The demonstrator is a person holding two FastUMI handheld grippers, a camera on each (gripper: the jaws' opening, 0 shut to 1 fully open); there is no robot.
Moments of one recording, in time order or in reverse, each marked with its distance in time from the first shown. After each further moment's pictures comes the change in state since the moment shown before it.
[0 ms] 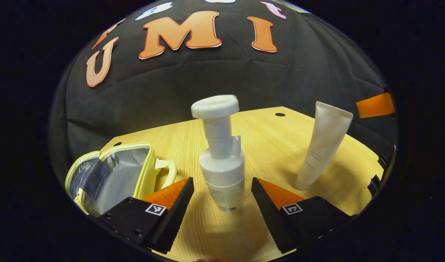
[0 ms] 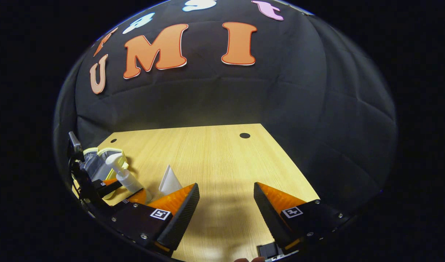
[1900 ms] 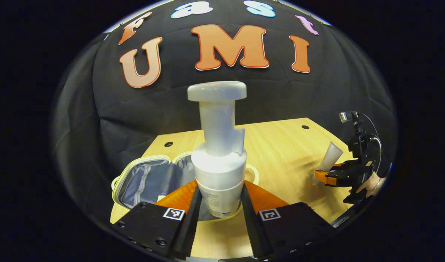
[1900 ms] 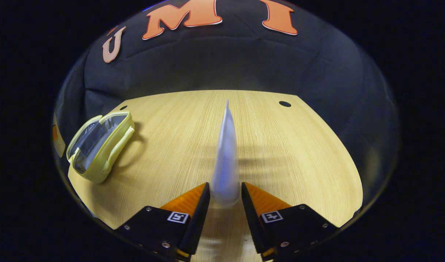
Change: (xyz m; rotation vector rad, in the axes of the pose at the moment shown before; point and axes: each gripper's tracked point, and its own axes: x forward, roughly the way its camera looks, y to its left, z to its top) left arm -0.178 0.180 0.067 -0.064 0.050 0.157; right arm 0.077 0.101 -0.096 -0.101 0.241 0.135
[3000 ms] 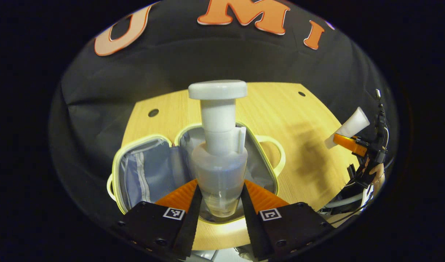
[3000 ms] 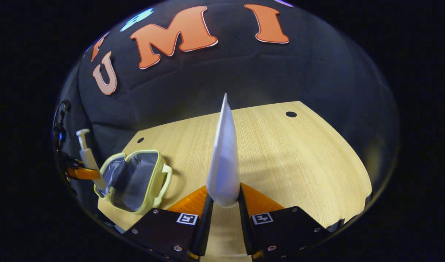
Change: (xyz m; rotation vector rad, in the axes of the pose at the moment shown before) left arm 0.083 0.092 -0.031 0.034 0.507 -0.275; right arm -0.072 0.062 0.081 0.216 -0.089 0.081
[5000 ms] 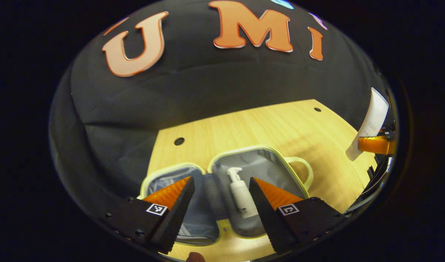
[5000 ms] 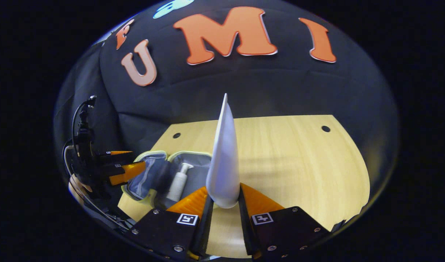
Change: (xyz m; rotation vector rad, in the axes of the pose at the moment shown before) left arm -0.074 0.058 0.067 0.053 -0.344 0.221; right arm -0.042 0.171 0.038 -0.149 0.078 0.197
